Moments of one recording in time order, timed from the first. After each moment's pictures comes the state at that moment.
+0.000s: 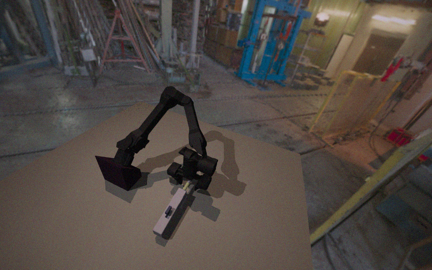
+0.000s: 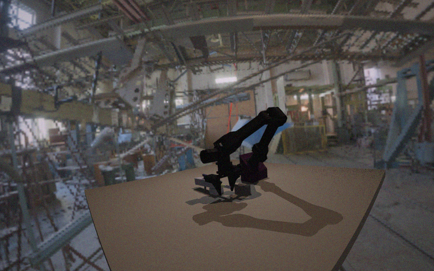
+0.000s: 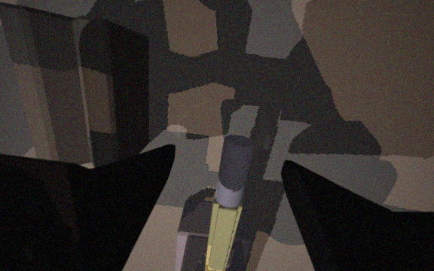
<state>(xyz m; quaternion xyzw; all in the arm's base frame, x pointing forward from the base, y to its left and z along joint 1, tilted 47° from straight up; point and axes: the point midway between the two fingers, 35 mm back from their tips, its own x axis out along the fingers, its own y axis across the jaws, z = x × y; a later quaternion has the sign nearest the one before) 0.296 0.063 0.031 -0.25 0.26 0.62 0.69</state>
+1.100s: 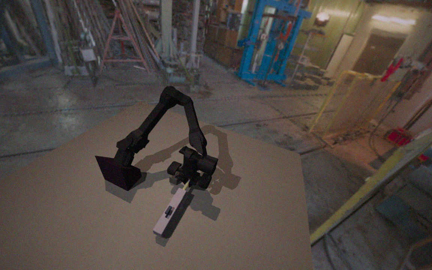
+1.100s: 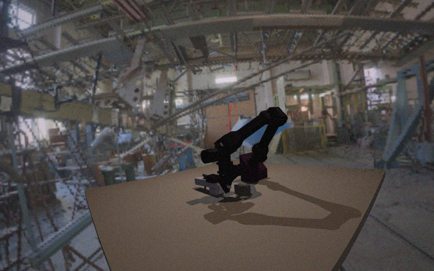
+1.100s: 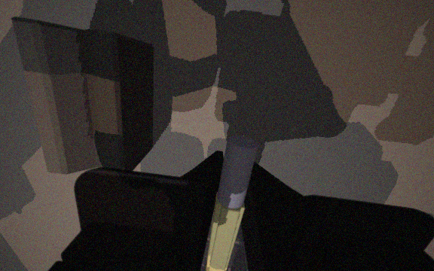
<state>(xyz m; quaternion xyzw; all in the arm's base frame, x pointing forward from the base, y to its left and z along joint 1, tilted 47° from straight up) 0.294 0.065 0.035 -0.25 0.26 0.62 0.69</state>
